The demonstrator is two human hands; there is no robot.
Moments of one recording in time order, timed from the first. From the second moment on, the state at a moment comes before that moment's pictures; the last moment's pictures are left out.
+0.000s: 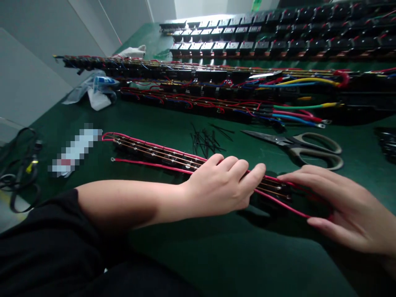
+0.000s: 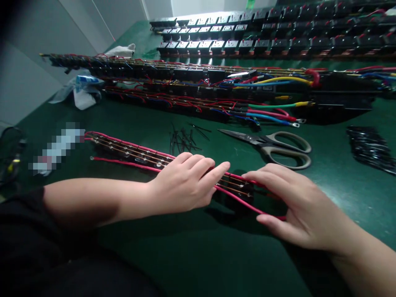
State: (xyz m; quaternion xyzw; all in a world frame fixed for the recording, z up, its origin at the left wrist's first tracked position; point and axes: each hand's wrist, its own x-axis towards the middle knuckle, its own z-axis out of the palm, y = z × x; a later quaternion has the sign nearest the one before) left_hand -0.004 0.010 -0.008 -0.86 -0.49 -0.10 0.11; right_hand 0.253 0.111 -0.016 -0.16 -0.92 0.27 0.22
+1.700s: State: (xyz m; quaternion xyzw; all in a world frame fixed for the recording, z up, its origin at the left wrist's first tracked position) left_hand -0.009 0.013 -0.006 -0.86 -0.49 -0.15 0.02; right_hand 0.255 0.111 -0.014 -0.28 -0.80 0.49 0.22
